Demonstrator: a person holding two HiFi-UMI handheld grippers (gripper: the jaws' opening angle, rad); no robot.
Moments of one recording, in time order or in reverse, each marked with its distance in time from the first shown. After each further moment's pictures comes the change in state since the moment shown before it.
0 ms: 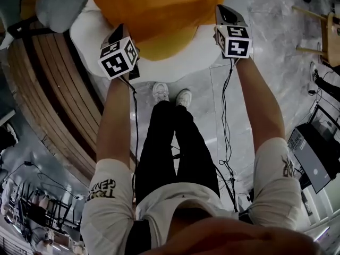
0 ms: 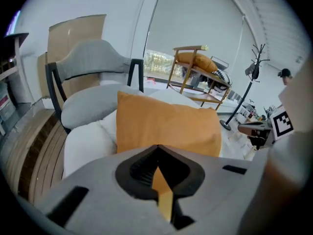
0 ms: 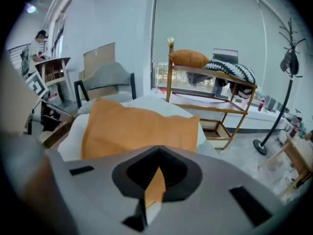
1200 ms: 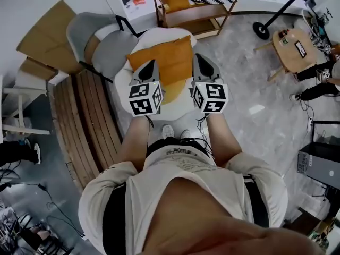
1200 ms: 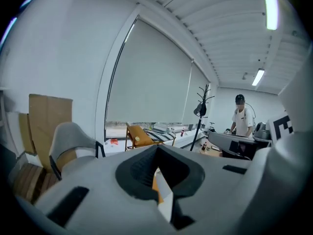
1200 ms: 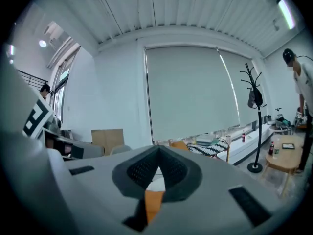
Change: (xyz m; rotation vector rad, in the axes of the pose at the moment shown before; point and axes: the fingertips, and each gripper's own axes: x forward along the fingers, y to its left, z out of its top) left arm -0.419 -0.239 0.225 0.221 -0.422 -0.302; right arm -0.458 0.063 0.271 0.241 -0.589 -0.062
